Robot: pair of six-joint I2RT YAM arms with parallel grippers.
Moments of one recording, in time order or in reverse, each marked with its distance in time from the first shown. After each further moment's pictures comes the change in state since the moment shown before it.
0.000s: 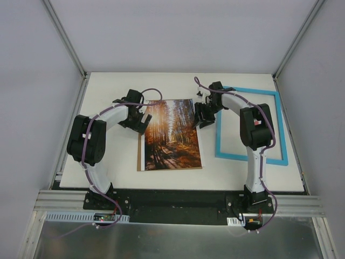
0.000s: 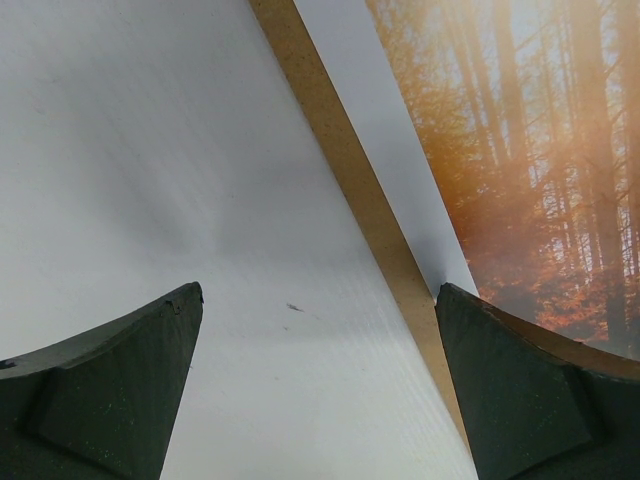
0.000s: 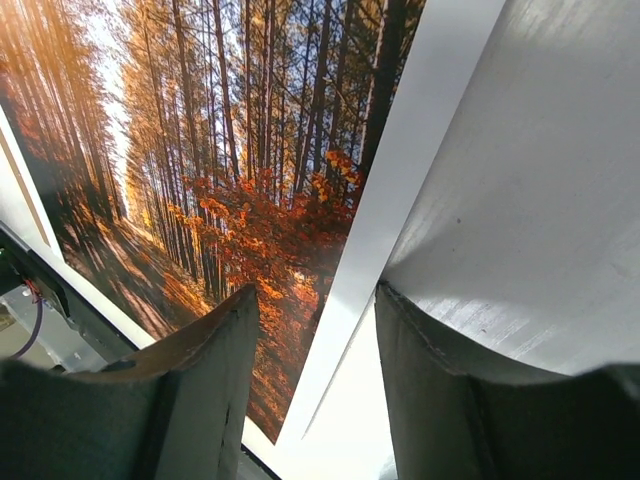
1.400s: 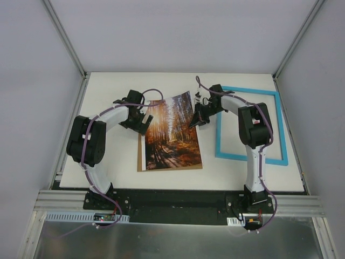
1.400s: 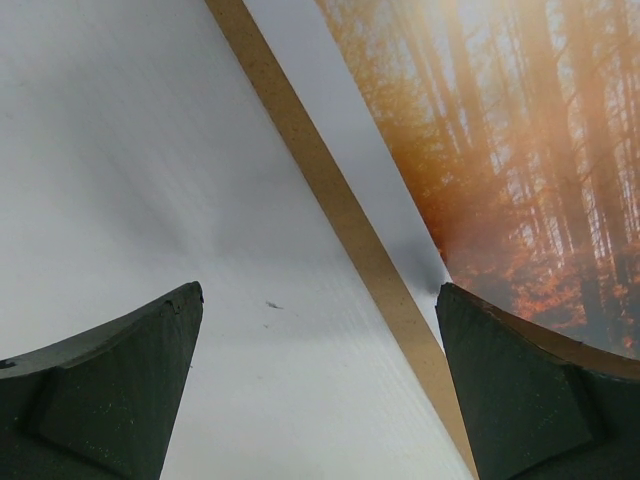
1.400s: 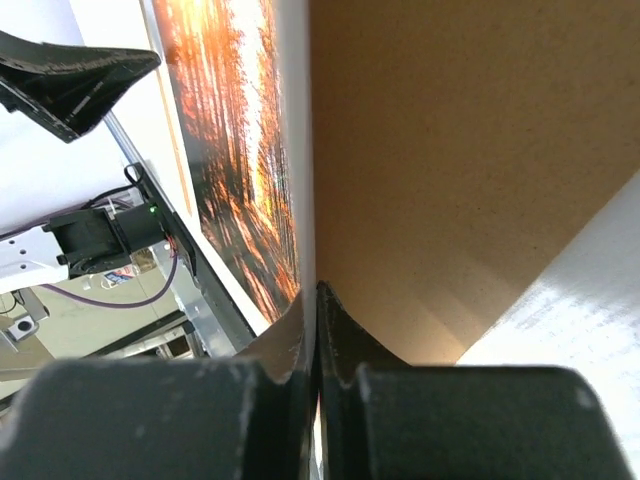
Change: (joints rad) left arm -0.013 -0.005 -0.007 0.003 0.031 -0.005; right arm -0.003 0.039 -0.046 0.101 -0.328 0.117
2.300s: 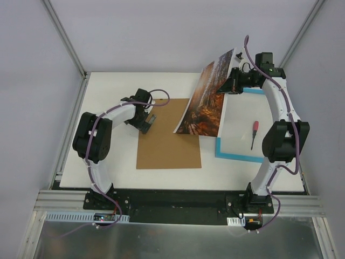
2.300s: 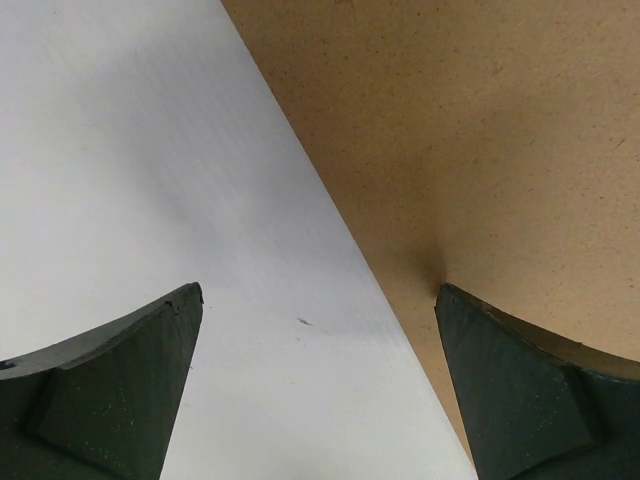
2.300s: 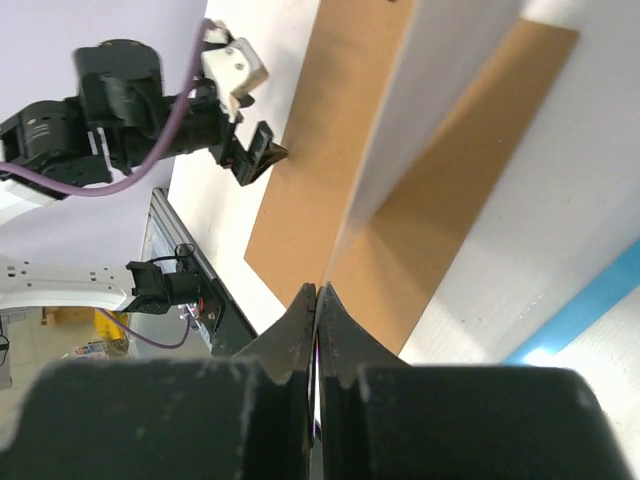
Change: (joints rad) left arm -0.051 0.063 0.076 -0.037 -0.171 0.024; right arm -0.283 -0.323 0.241 -0.212 -0.048 -0.080
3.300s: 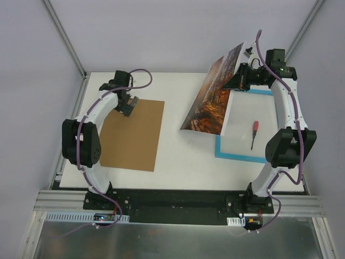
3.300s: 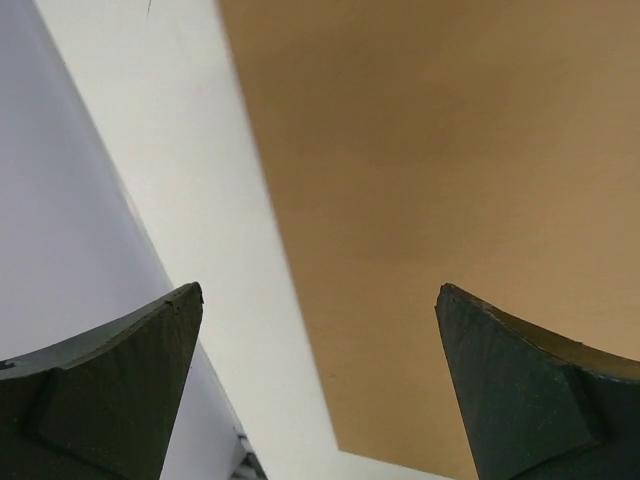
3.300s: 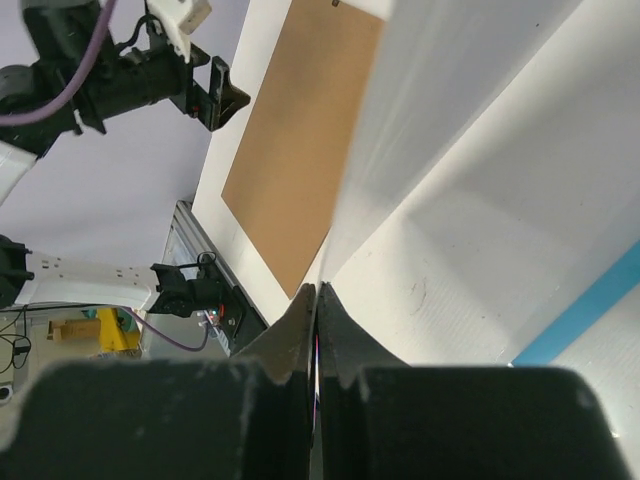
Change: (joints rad) left arm 0.227 -0.071 0.175 -0.121 -0.142 0.162; right arm -0.055 -0.101 0.033 -0.033 -0.051 0.026
